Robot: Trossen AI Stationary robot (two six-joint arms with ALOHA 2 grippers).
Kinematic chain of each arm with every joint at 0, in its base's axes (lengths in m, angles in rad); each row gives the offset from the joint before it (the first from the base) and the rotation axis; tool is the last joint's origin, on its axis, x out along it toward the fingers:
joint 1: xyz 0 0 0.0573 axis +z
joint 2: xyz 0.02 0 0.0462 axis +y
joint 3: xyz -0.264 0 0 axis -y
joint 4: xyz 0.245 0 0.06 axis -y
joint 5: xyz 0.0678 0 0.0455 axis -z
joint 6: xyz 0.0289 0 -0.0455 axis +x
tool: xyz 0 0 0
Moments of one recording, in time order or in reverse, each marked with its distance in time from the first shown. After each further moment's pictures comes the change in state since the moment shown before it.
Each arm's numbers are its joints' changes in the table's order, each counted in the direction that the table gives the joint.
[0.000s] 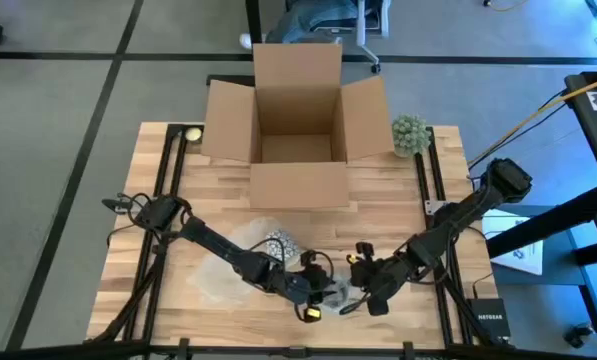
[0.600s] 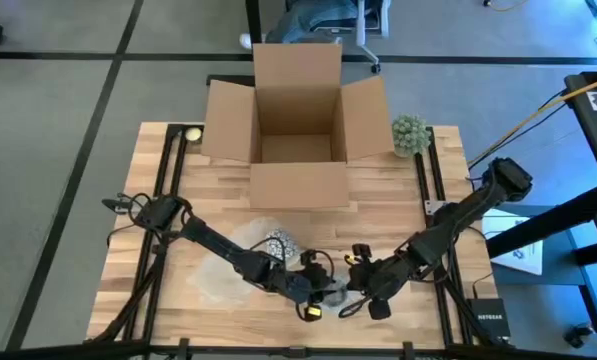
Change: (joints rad) left arm 0.005 0.002 0.000 0.003 0.006 -0.015; right arm -0.001 0.001 0.120 -0.054 -0.044 -0.060
